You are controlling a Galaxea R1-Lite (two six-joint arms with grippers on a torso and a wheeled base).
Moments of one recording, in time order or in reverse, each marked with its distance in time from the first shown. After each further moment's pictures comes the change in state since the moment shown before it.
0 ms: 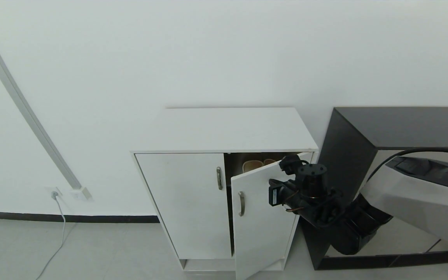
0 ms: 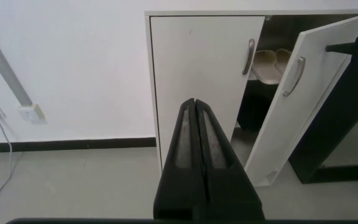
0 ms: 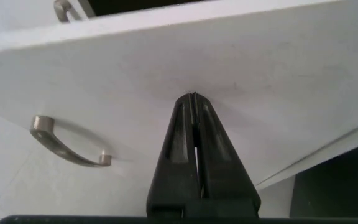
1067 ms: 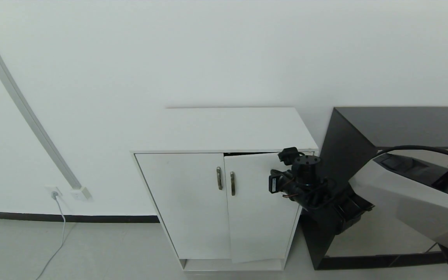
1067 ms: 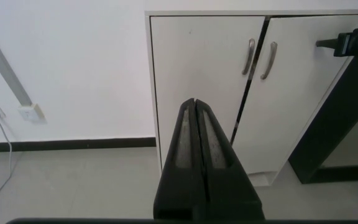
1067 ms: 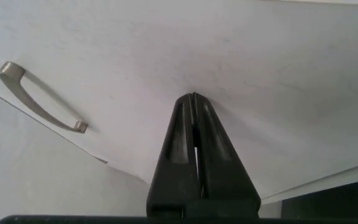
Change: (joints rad) left arm 0.000 0.000 0.000 0.000 0.000 -0.001; right arm -0.061 0.103 -0.210 0.081 -0.002 -0.027
